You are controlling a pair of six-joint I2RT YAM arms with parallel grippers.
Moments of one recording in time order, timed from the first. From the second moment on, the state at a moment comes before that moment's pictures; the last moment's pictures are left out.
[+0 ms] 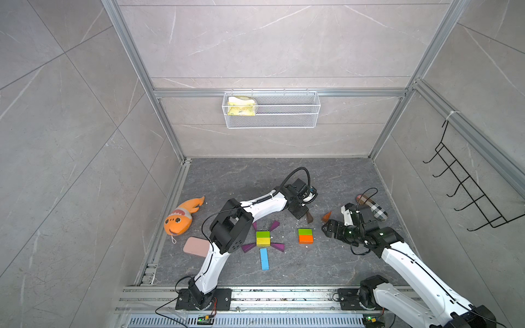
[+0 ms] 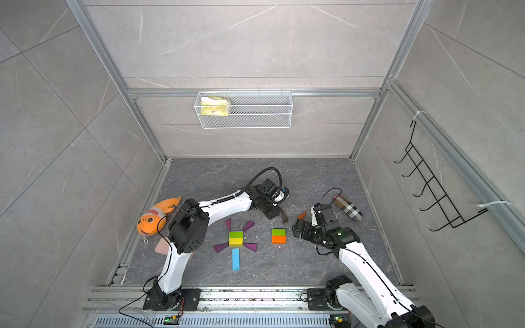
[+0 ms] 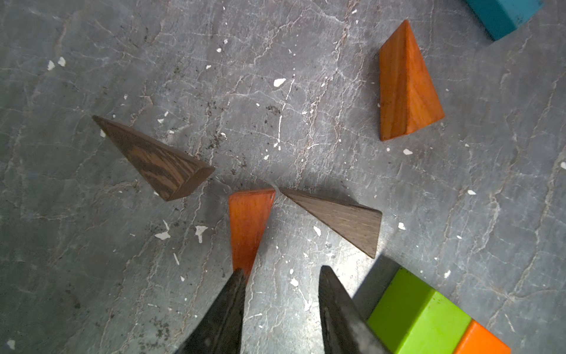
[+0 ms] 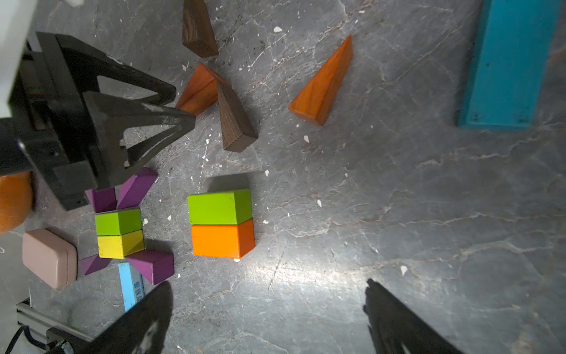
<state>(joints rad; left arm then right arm) -0.86 2.17 1.71 -0.60 0.12 0.12 0.29 0.92 0.64 -0.70 -0.19 0.55</state>
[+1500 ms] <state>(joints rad) -0.86 2.30 1.87 -0.62 0.11 0.15 0.27 0.89 0.64 -0.71 -0.23 0.53</state>
